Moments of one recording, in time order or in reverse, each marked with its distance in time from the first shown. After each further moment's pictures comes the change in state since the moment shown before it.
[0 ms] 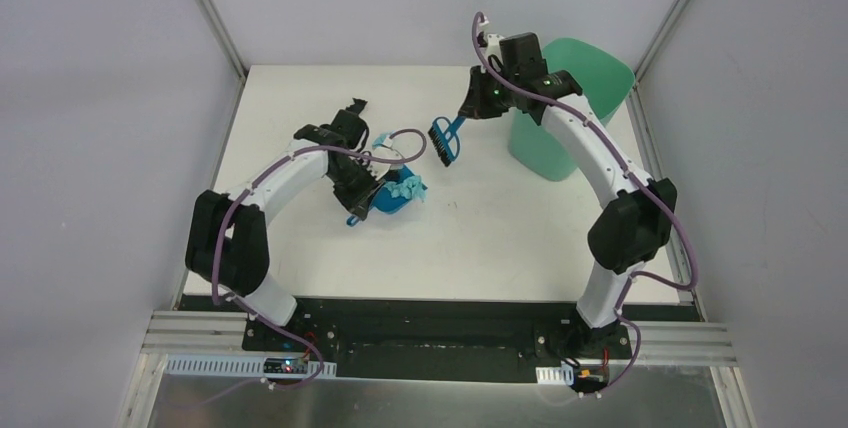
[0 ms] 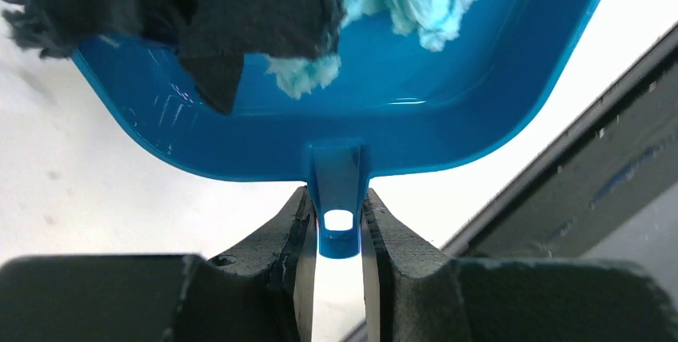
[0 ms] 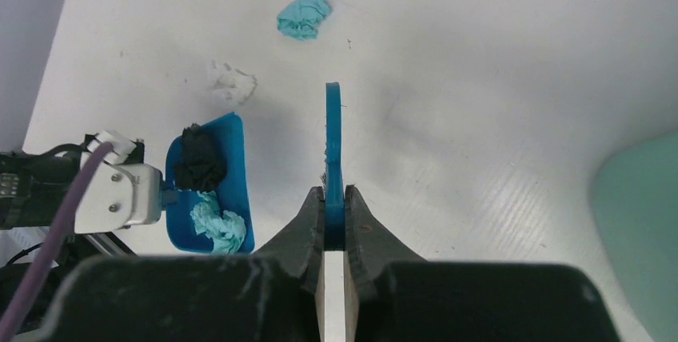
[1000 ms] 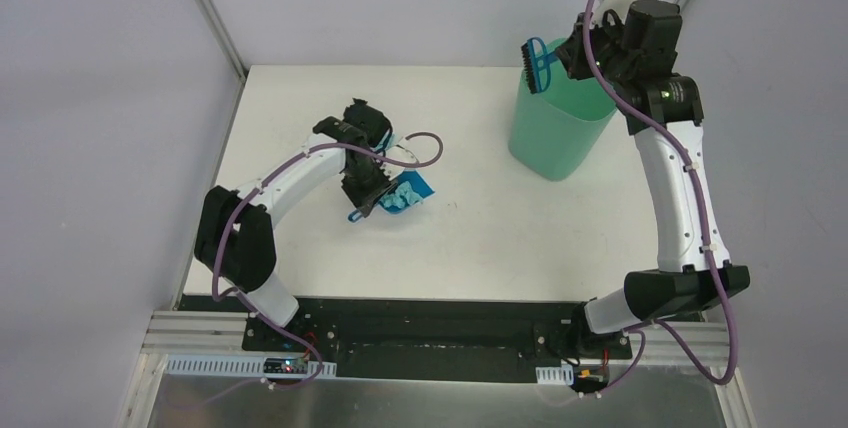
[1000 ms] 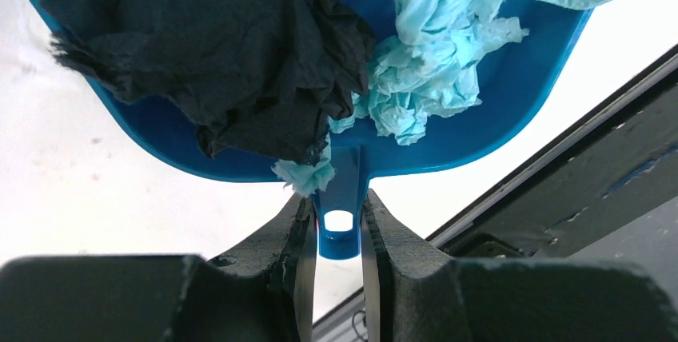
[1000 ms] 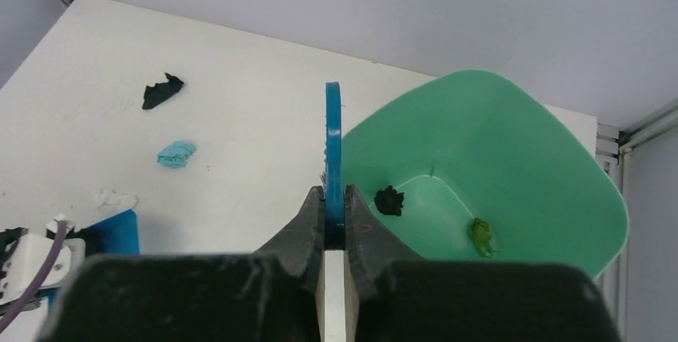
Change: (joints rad) left arm -0.127 0.066 0.146 -0.070 -0.124 -0.068; right arm -0.269 -0.333 0.061 0.016 0.118 -0.229
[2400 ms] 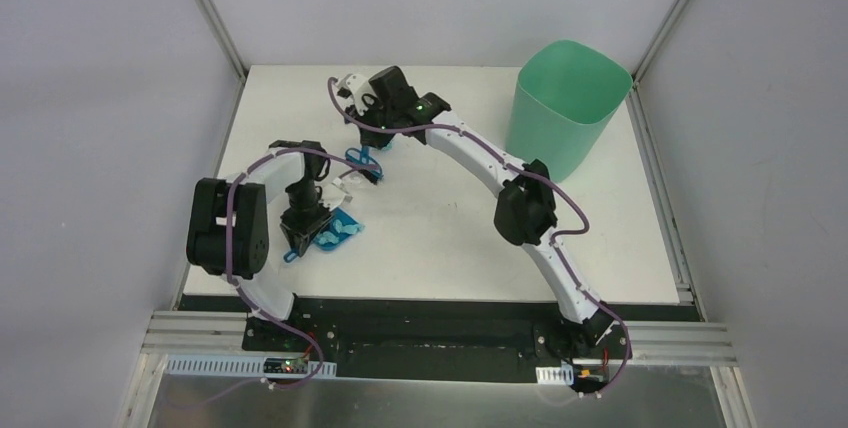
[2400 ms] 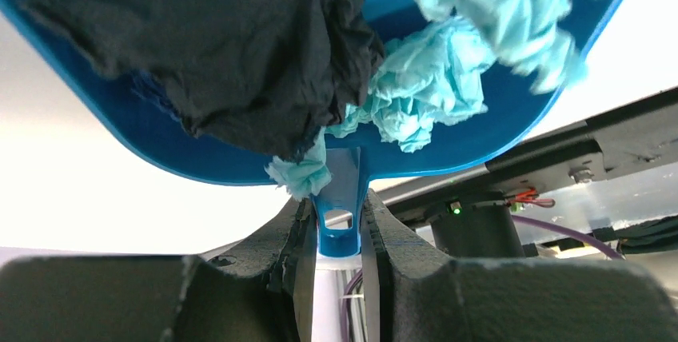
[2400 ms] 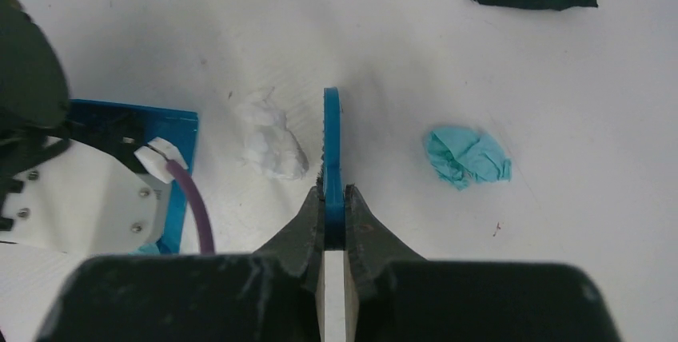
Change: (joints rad) left arm 0.386 0.007 -0.313 -0.126 -0.196 0.130; right arm 0.626 0.946 0.515 -0.004 -0.060 -0.154
